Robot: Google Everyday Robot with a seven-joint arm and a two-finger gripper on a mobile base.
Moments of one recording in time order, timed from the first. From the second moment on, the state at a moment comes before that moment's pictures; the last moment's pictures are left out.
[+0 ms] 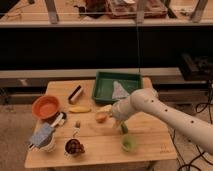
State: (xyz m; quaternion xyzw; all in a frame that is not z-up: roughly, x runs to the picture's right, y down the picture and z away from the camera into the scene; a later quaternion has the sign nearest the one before) arm 0.012 0.150 0.746 -0.08 -0.40 -0.39 0.83
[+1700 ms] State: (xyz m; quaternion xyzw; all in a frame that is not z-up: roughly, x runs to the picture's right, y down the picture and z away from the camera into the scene) arm 0.012 0.150 0.746 -0.08 -0.40 -0.39 0.83
